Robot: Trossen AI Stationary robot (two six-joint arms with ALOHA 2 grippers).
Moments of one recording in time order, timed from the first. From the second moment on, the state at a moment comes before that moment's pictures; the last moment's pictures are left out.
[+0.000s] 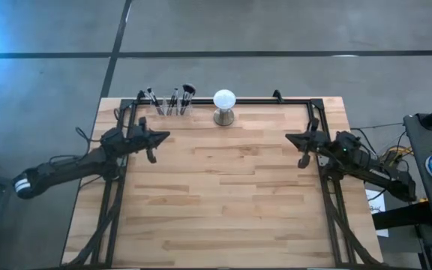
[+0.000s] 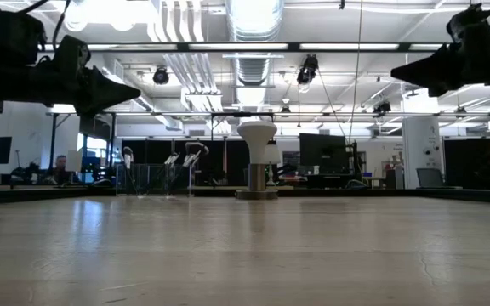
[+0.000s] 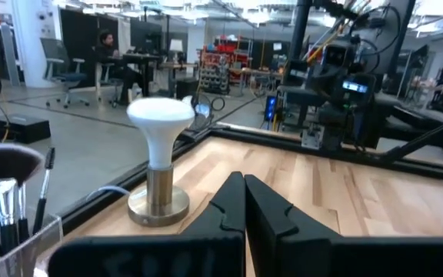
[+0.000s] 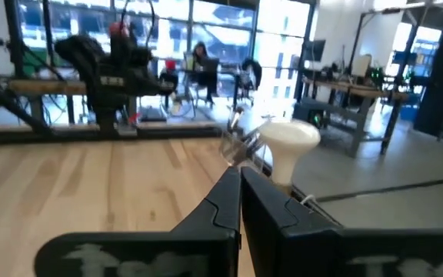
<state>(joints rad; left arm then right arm) 0.52 0.42 0.01 0.51 0.19 -0.08 -0.39 0.00 0.11 -0.05 -0.06 -0.06</state>
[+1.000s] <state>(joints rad) 0.47 0.00 0.01 0.02 0.03 -0.03 -0.35 0.01 0.01 0.01 -0.02 0.02</state>
